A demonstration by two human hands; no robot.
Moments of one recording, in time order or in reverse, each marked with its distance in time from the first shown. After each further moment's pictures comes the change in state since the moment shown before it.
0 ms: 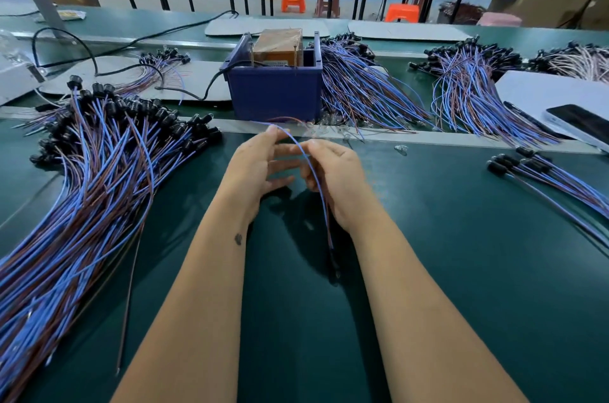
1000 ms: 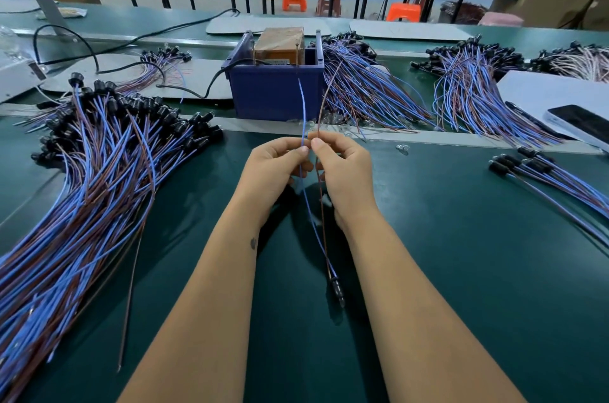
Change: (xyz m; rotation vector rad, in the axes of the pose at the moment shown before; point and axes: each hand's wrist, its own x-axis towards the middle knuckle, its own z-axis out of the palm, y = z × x) left_hand -0.002 -0.012 0.011 0.173 -0.008 0.175; right_hand 0.000 0.003 0.003 -0.081 0.279 -0.144
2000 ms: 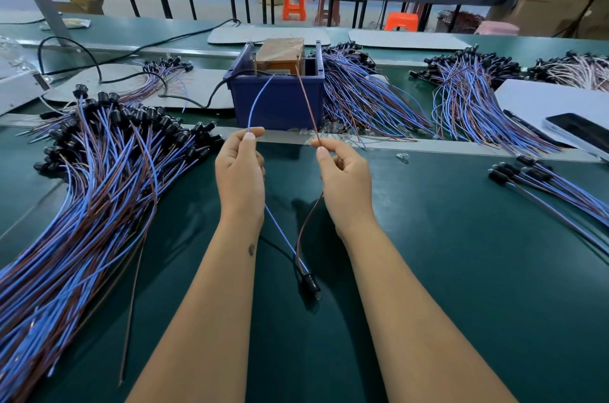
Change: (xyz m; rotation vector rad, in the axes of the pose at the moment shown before) left_hand 0.004 0.006 -0.010 -0.215 0.453 0.093; right_hand -0.001 0.002 -0.002 -0.206 0.011 -0.101
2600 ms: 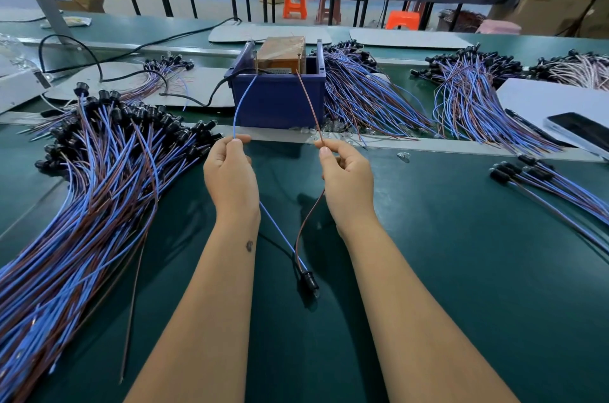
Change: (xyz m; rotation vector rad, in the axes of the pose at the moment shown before) left_hand 0.002 -0.002 -0.006 0.028 0.162 -0.036; right_hand 0.001 0.002 0.000 -0.026 0.018 0.013
